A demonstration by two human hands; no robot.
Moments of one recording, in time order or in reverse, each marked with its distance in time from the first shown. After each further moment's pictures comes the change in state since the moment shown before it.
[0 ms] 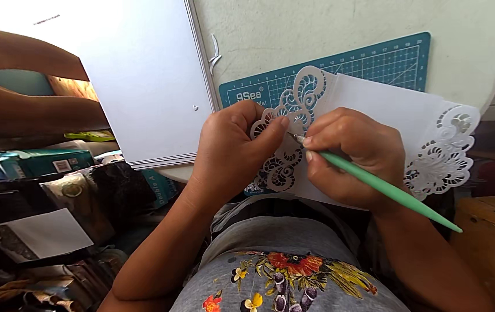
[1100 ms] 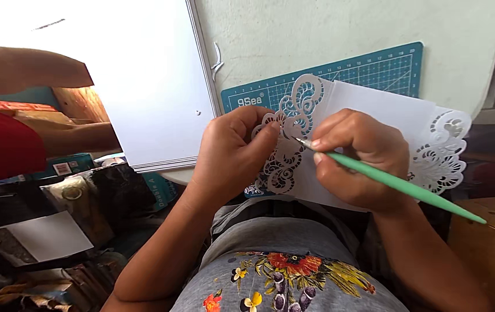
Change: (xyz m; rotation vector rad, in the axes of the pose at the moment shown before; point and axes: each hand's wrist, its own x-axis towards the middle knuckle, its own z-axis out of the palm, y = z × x) left_hand 0.000 -0.006 -0.003 -0.102 -0.041 0.058; right_hand 0.000 -0.001 -0.006 0.161 0.025 0.081
